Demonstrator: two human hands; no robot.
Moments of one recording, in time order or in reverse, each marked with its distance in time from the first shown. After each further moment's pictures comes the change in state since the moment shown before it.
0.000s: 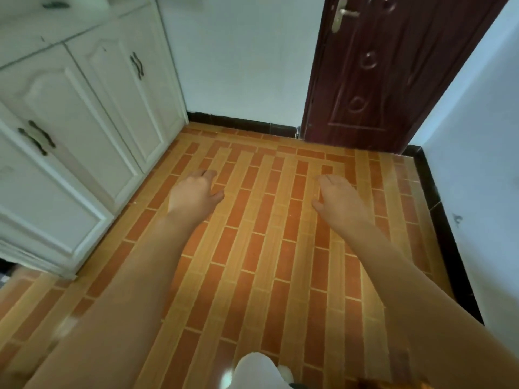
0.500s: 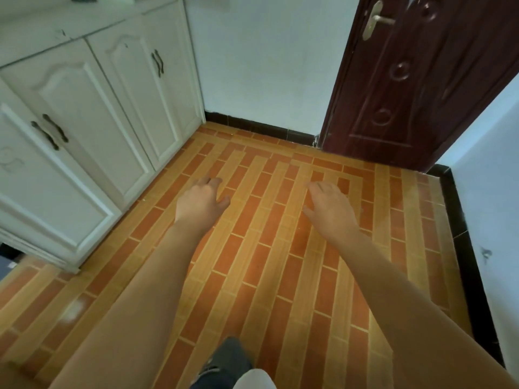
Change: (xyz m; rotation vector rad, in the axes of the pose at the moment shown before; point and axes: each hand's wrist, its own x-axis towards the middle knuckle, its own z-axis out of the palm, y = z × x) left_hand 0.062 0.002 0.027 -0.026 0.015 -0.112; right_hand 0.091 0.001 0.026 0.000 -0.046 -0.117
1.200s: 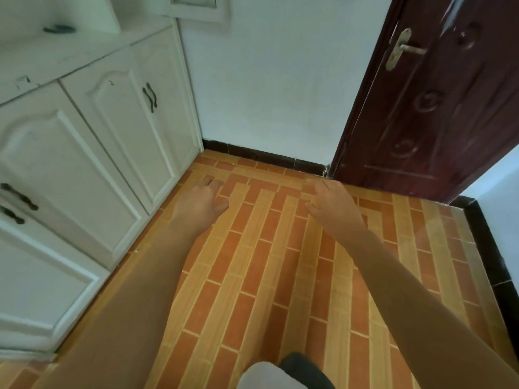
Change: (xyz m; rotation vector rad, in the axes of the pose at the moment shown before) left_hand 0.323 -0.091 -0.016 -0.060 -0.049 0.126; right_hand 0.324 -0.036 0.013 0.067 -0.009 0.028
